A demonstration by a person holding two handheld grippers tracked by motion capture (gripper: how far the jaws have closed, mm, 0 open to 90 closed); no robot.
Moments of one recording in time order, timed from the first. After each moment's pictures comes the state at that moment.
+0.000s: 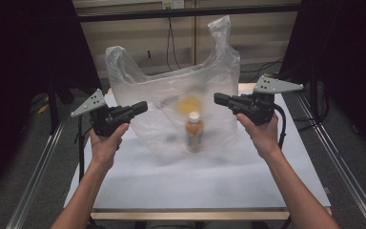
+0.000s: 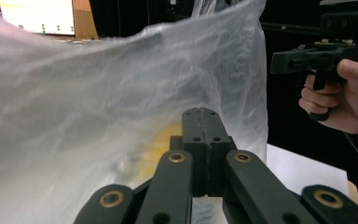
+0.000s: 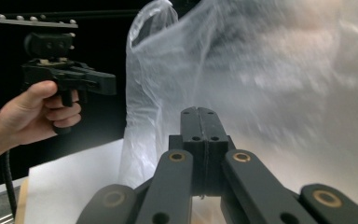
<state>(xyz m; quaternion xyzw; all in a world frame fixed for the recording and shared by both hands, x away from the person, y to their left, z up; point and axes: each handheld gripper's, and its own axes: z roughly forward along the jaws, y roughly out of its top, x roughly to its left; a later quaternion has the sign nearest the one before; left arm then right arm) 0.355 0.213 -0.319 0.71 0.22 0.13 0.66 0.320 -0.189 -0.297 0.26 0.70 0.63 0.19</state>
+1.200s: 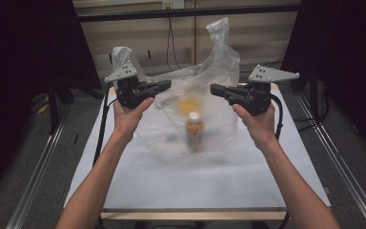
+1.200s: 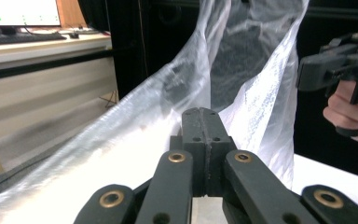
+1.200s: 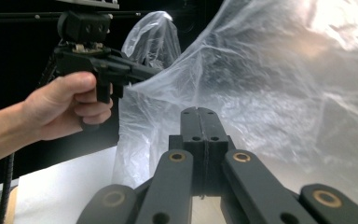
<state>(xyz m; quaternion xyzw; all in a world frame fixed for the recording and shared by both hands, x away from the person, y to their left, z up) 0.404 0.147 -0.292 0.74 0.20 0.12 0.63 0.333 -0.183 -0.283 0.27 0.71 0.63 0.19</state>
